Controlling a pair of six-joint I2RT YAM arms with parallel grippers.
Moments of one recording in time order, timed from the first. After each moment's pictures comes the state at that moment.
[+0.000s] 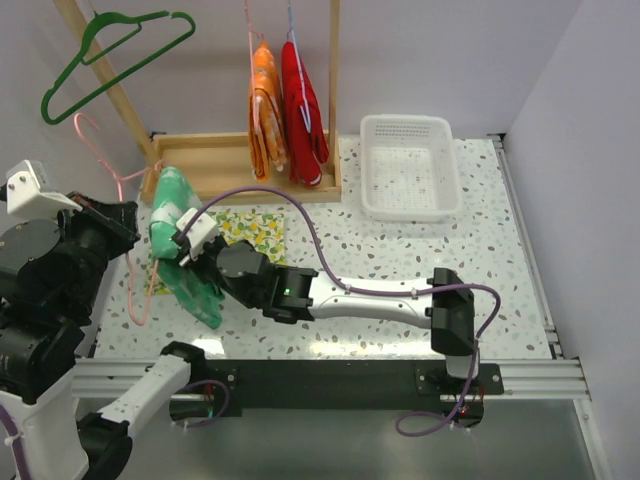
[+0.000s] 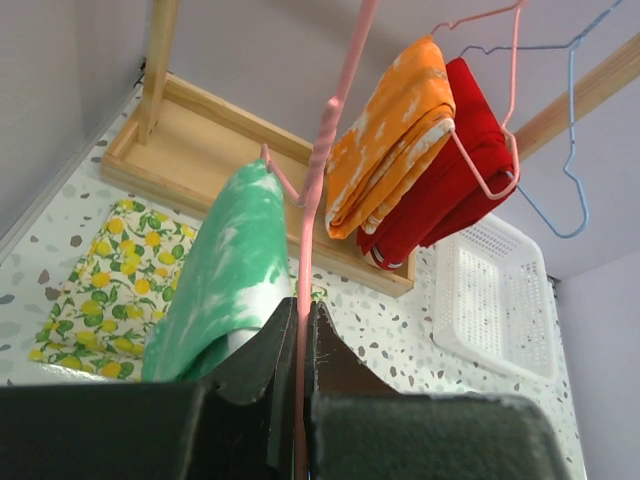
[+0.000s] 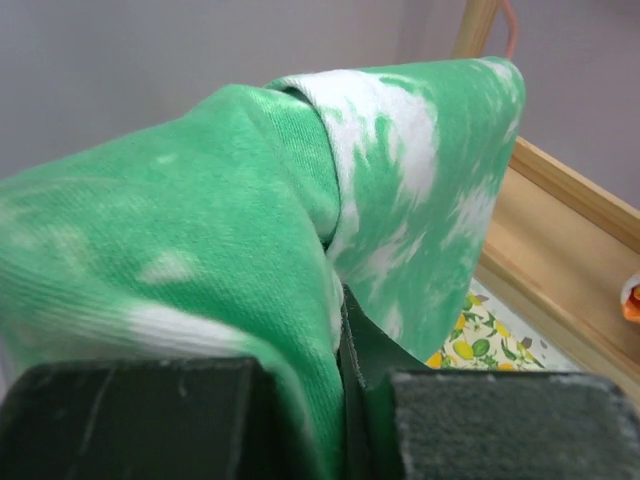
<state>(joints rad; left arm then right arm) -0.26 0.83 1.79 -1.15 -0.37 -0.56 1.38 1.93 1.74 0.20 0.48 -0.04</state>
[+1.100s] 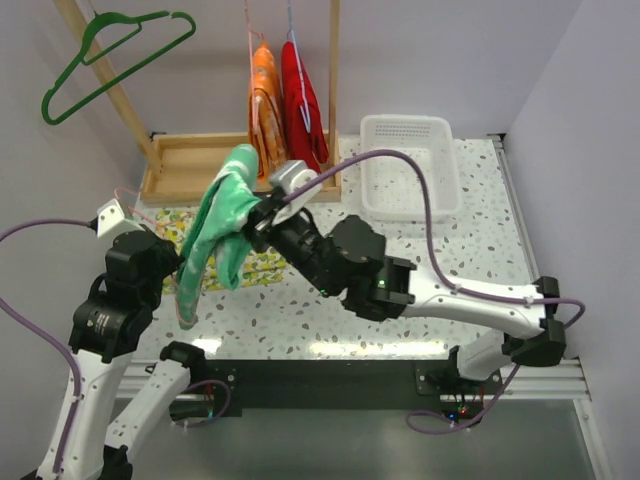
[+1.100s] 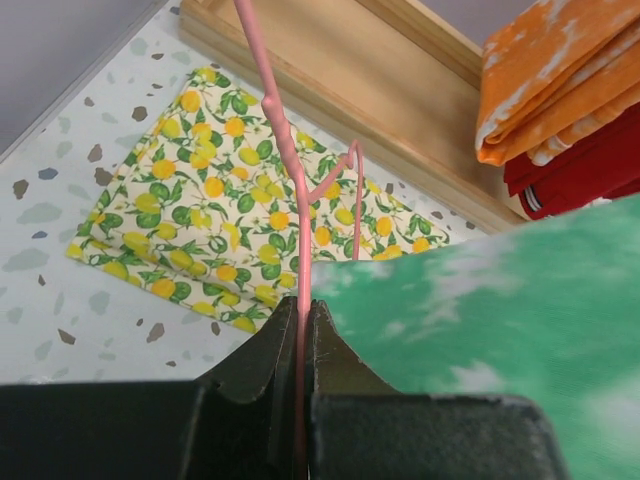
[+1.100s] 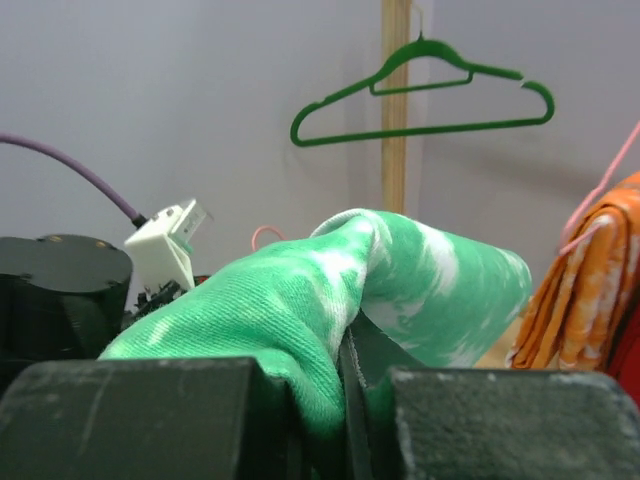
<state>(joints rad) -0.26 0.61 1.06 -0.94 -0.48 -0.67 1.39 1.55 1.62 0.27 0.53 -0.07</state>
